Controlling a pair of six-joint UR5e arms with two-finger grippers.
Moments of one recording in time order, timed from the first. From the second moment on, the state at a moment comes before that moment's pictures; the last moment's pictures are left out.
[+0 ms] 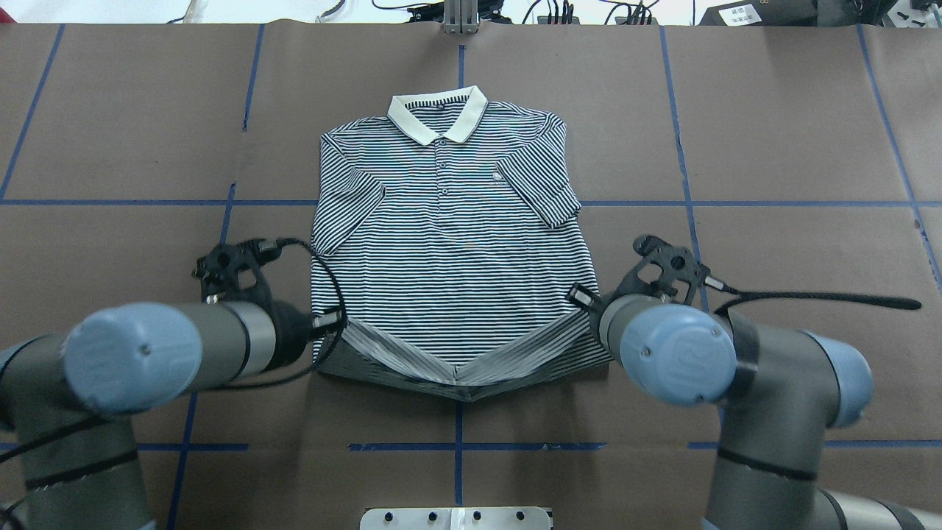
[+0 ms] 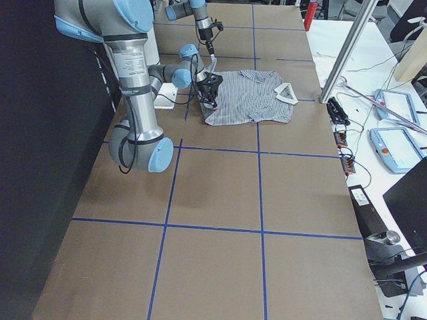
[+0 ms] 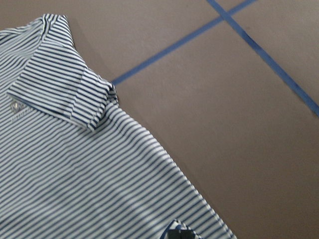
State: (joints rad) left arm -0.41 -1.89 -2.05 -1.82 -1.55 -1.59; right arm 0.39 -1.21 2.03 -1.63 1.41 1.85
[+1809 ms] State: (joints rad) left arm -0.74 -2.18 -1.30 -2.23 -1.53 -1.34; right arm 0.75 -0.67 1.03 -1.24 1.54 1.62
